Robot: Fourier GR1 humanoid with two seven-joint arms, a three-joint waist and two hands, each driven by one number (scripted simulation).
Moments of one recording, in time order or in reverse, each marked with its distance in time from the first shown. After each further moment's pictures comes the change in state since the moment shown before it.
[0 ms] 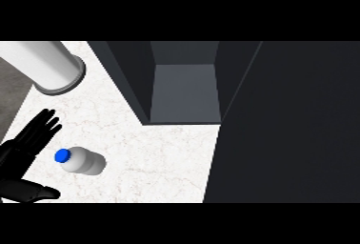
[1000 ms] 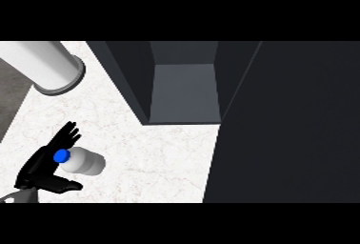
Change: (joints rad) left arm -0.182 0.026 -0.010 0.712 -0.270 -0.044 -0.530; right arm -0.047 -0.064 0.028 0.006 0.020 -0.082 0.018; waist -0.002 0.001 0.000
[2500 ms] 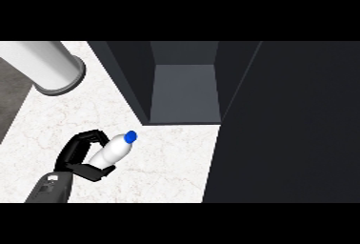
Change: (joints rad) left arm -0.194 -0.064 -0.122 0.298 -0.183 0.195 -0.442; right arm 0.002 -0.071 0.043 0.003 0.003 -0.073 -0.015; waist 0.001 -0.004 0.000
